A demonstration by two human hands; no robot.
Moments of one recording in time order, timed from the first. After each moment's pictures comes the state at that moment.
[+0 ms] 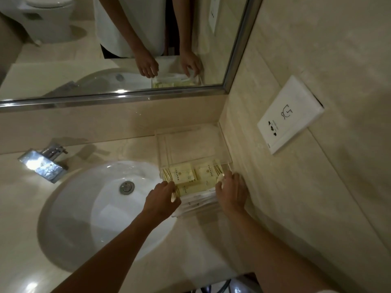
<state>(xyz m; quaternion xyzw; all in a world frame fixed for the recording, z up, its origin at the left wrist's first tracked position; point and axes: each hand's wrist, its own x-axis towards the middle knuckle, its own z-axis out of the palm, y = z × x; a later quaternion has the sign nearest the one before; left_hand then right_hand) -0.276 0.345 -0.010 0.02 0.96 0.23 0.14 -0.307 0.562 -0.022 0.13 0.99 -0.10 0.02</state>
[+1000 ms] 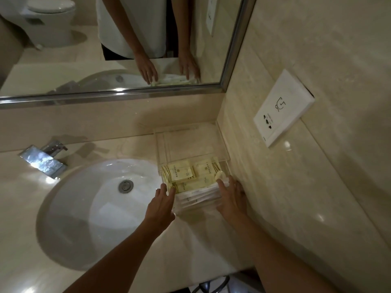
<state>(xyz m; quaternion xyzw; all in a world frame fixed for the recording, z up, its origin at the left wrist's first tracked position) -0.243 0.355 -0.030 0.04 0.97 0.15 0.17 -0.269 0.584 -0.039 0.02 0.98 -0.06 0.18</state>
